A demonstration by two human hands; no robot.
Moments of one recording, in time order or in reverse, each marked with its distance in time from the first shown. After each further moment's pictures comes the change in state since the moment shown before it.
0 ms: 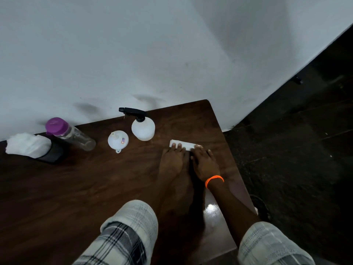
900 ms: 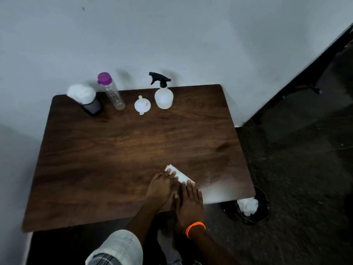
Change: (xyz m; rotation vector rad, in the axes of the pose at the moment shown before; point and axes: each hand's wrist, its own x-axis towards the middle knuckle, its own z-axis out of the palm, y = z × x) left_hand -0.267 0.030 0.123 -0.149 0.145 0.018; right_hand -0.300 -0.082 0.109 -0.083 -0.111 0.082
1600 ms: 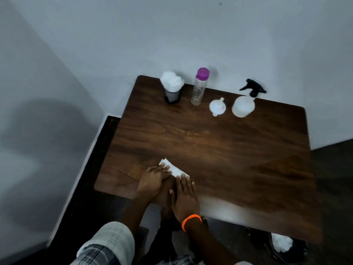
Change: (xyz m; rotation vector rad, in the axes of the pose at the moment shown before) left_hand -0.156 -0.212 -0.013 -0.144 0.167 -0.275; right_hand 0.003 -0.211 0.067 -0.106 -0.056 -0.408
